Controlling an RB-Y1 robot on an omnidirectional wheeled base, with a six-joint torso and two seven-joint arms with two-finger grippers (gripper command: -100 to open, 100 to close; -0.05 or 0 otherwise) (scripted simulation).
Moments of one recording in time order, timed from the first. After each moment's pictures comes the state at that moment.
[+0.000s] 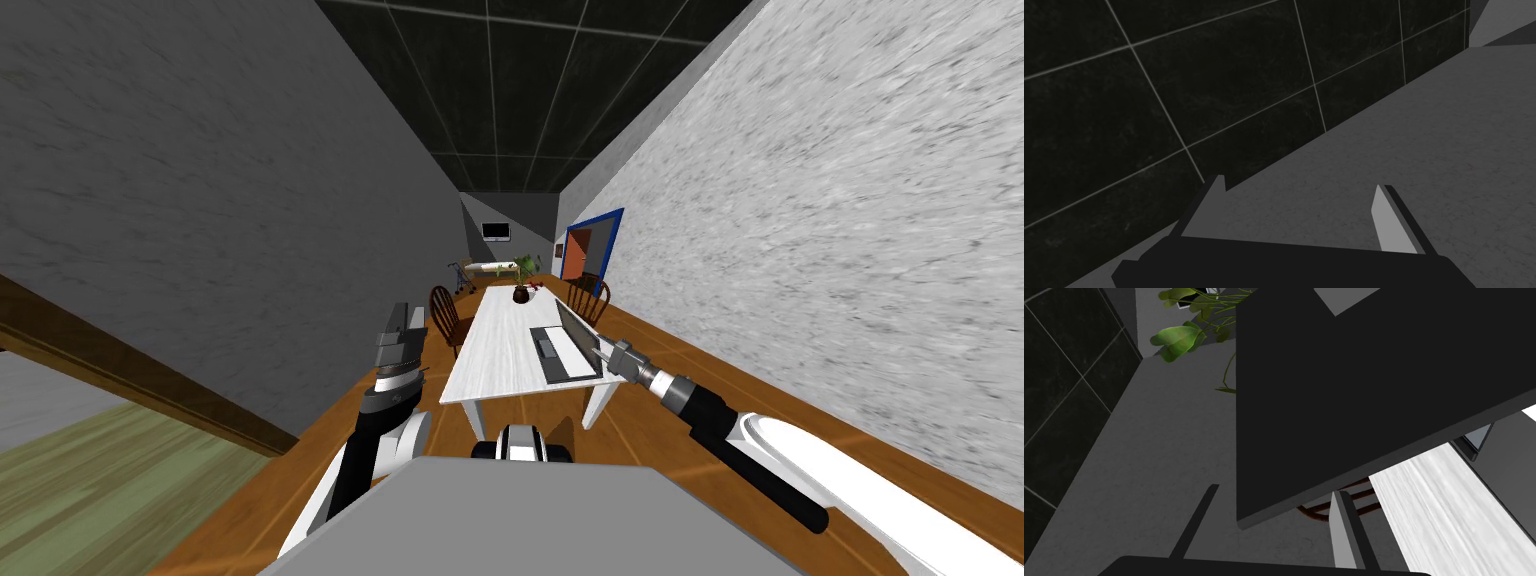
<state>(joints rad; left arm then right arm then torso) 0.48 -0.04 0.07 -2.35 -0.09 -0.61 -0.13 0.53 -0.75 -0.21 -2.09 1.03 -0.42 1.09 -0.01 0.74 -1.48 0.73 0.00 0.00</state>
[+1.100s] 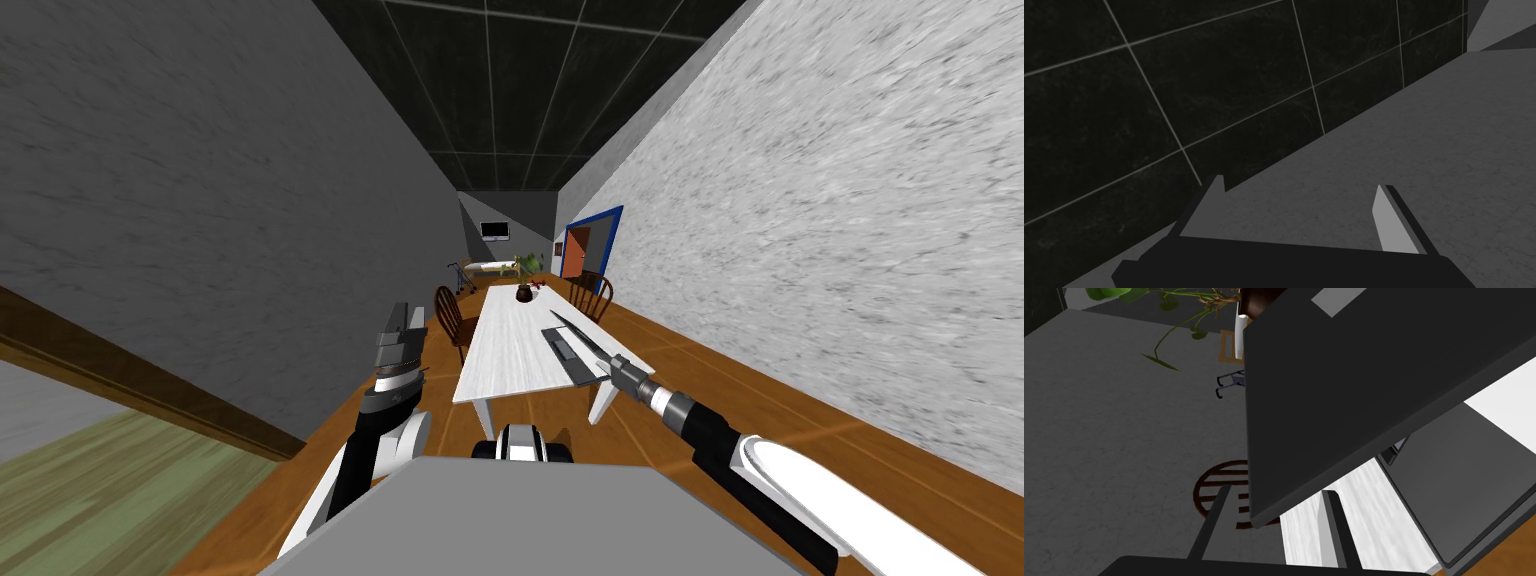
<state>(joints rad) 0.48 -0.04 0.07 -2.35 -0.09 -0.61 -0.13 0.60 -0.72 -0.15 -2.11 1.25 -0.36 1.34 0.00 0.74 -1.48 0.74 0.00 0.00</state>
